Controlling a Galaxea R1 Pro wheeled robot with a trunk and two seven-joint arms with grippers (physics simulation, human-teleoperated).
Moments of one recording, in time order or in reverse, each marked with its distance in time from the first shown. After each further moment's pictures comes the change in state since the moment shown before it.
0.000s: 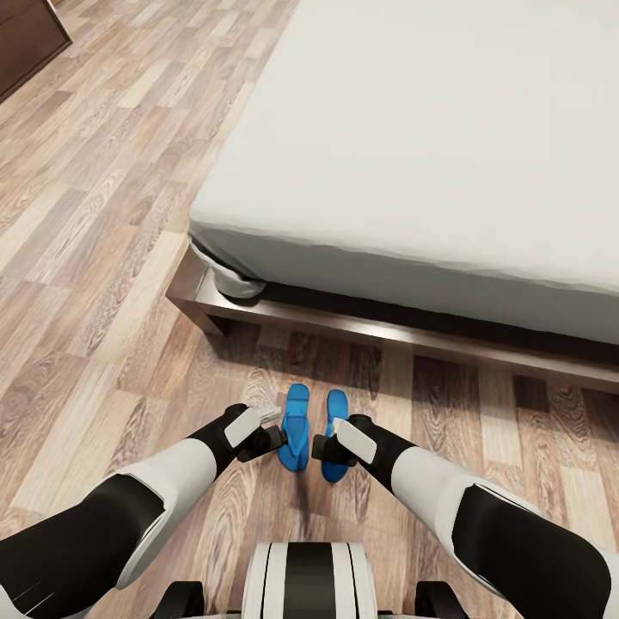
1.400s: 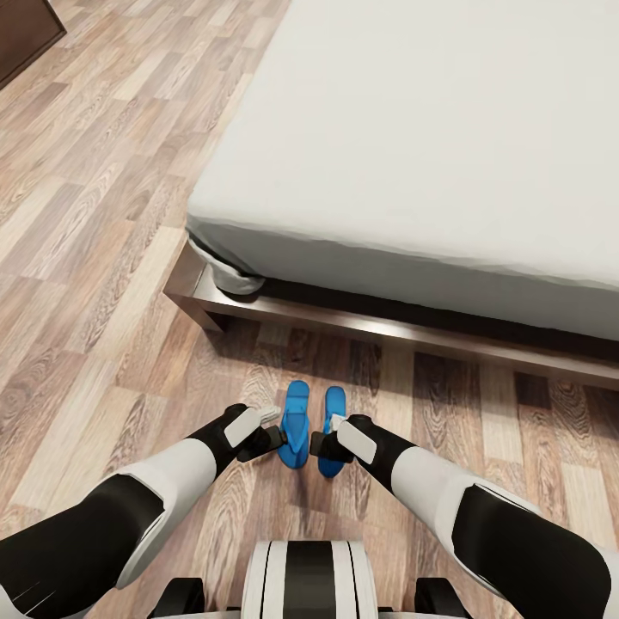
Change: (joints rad) left arm 0.000 0.001 0.000 0.000 -0.001 0.000 0.000; right arm 0.000 0.000 0.004 0.000 0.004 -0.042 0.044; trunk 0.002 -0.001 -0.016
